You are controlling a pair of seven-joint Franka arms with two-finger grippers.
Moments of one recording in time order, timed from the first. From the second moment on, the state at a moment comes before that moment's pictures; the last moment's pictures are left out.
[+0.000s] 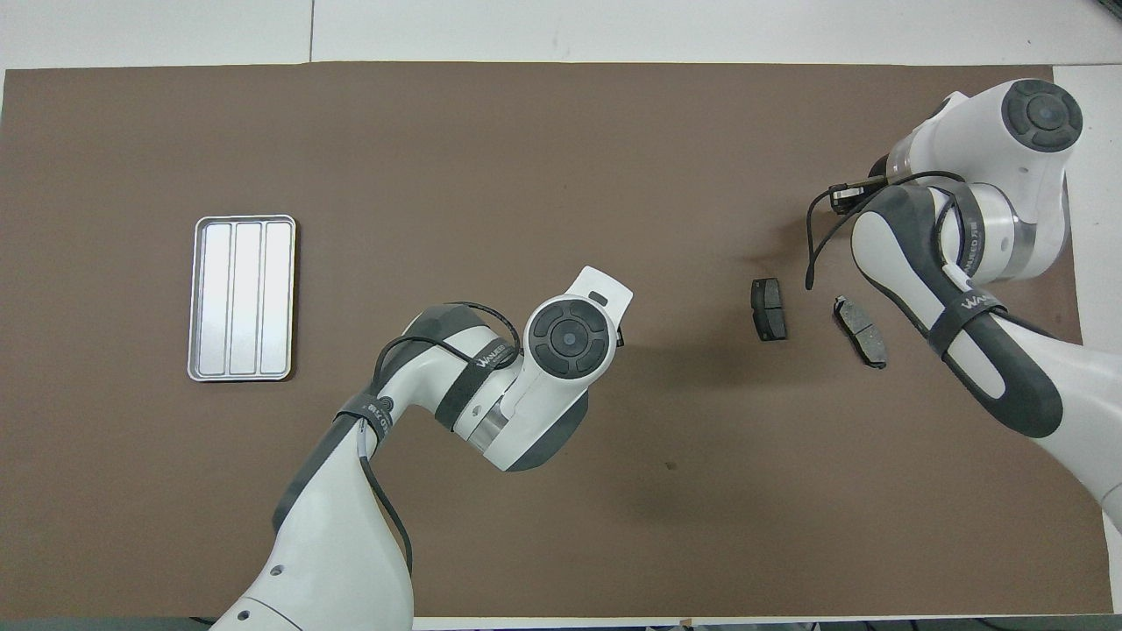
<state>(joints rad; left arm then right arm) -0.79 0.44 0.02 -1.83 0.00 2.33 -0.93 -0.18 0.55 0.19 -1.65 -0.13 2.27 -0.03</state>
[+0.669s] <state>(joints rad) -0.78 0.44 0.04 -1.81 0.01 2.30 -0.93 -0.18 0.57 0.19 -1.65 -0.13 2.30 -0.03</state>
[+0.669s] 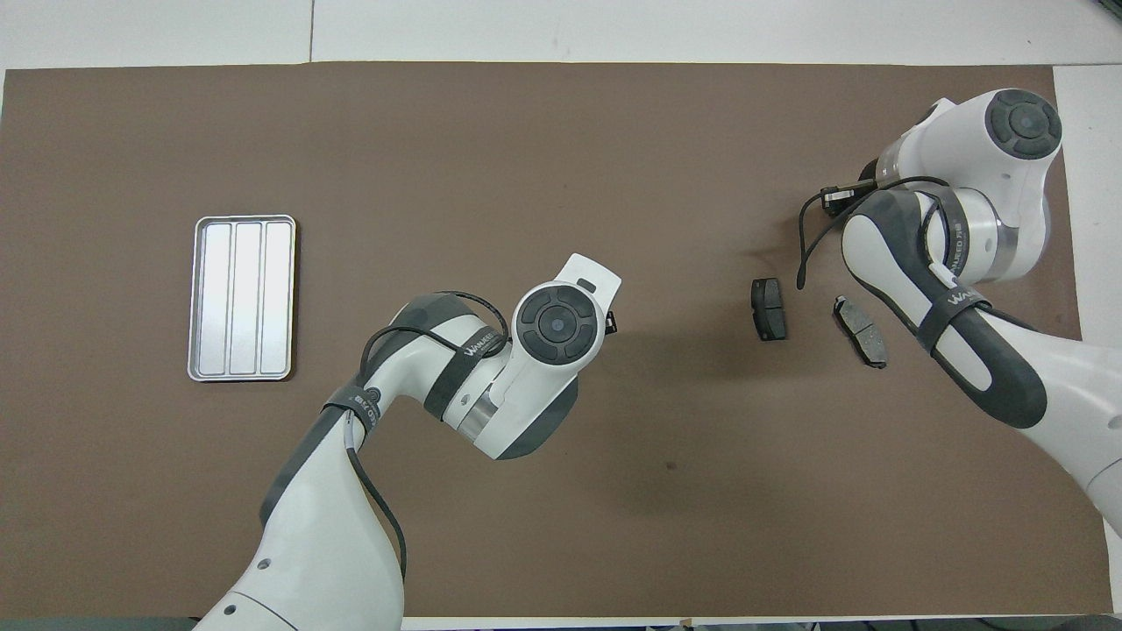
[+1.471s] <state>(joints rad) -0.19 -0.04 0.07 -1.58 0.03 1.76 -0.22 -0.12 0.48 0.20 -1.62 -0.16 2.16 -0.03</state>
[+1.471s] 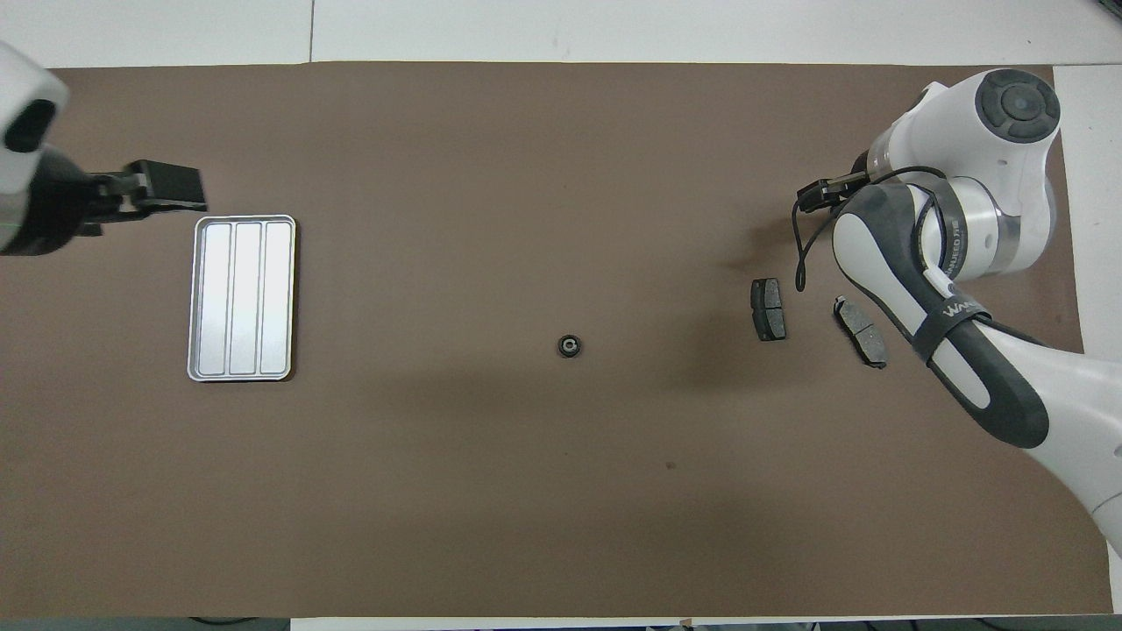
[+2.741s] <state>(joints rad) -0.05 -0.05 0.05 -1.62 0.00 1.65 0.03 0.44 0.39 0.22 -1.78 -0.13 2.19 1.13</state>
